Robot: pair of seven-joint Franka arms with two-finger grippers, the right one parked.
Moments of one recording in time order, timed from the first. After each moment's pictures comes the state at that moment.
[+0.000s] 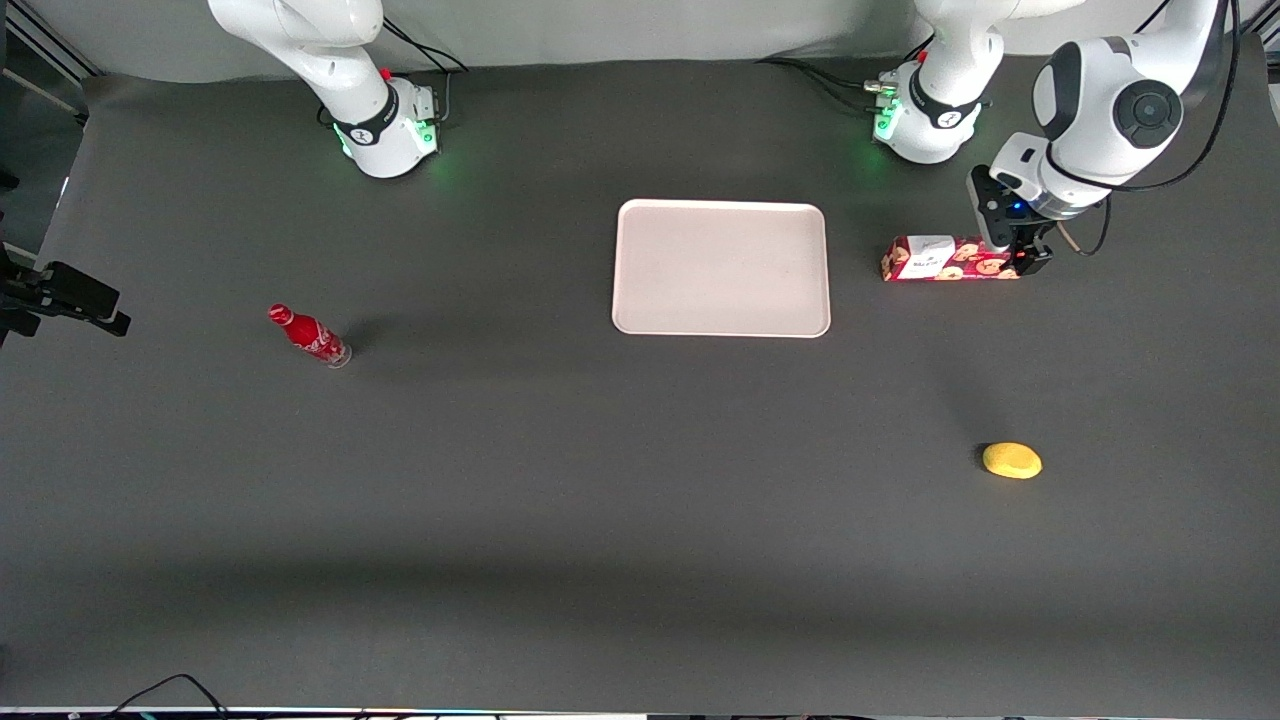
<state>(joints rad) 0.10 -0.39 -0.06 -2.84 0.02 2.32 1.43</state>
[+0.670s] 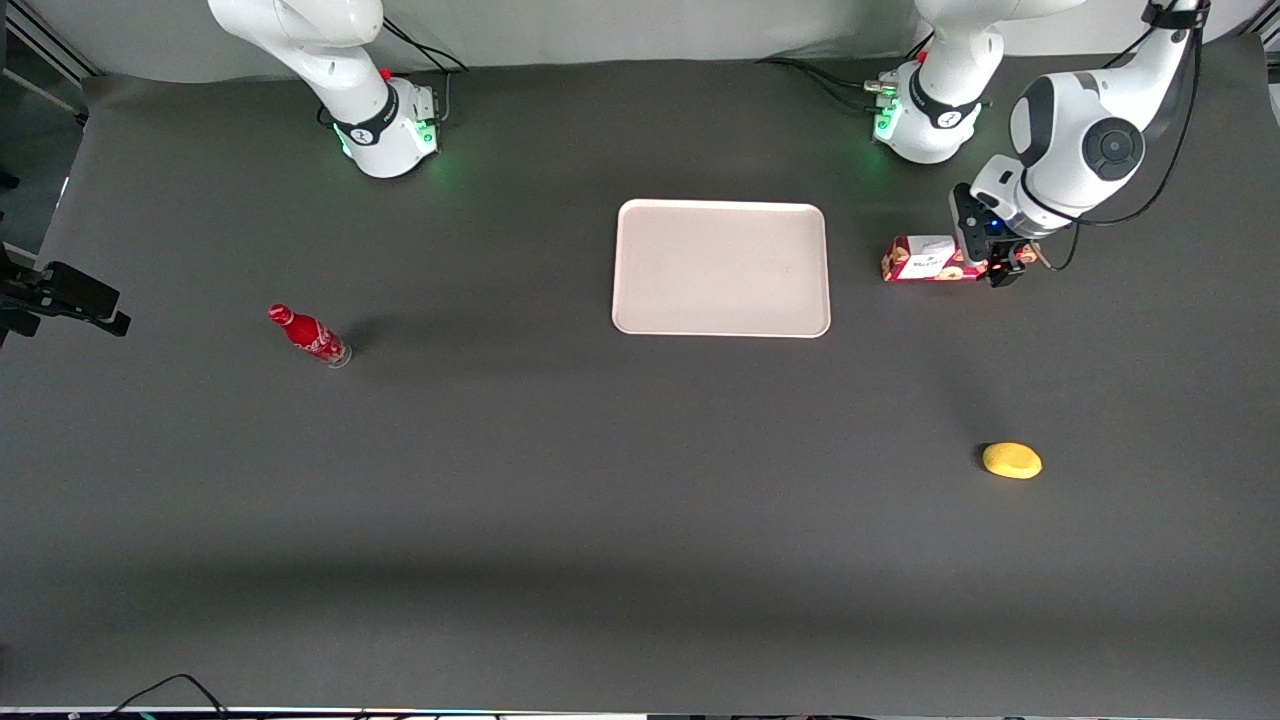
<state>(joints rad) 0.10 -0.22 -0.06 -2.88 0.00 2.49 1.47</state>
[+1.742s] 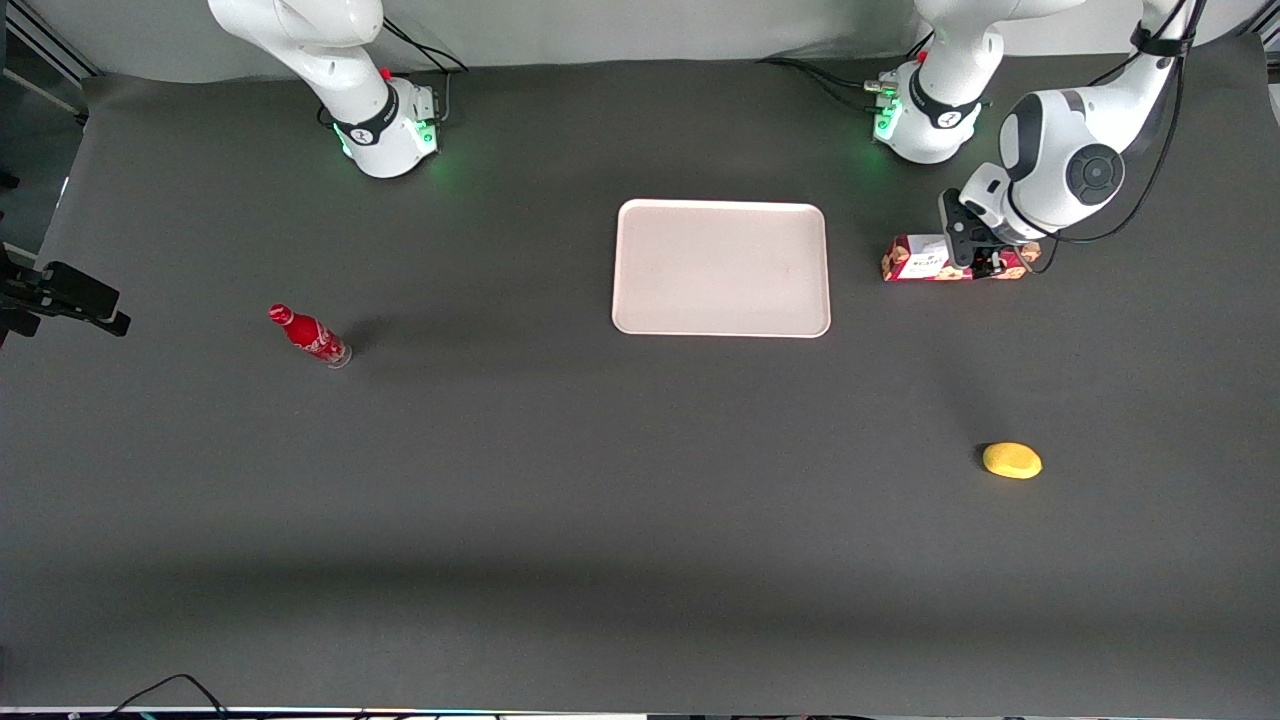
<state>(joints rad) 0.10 -0.12 -0.06 -2.88 -0.02 2.50 1.47</state>
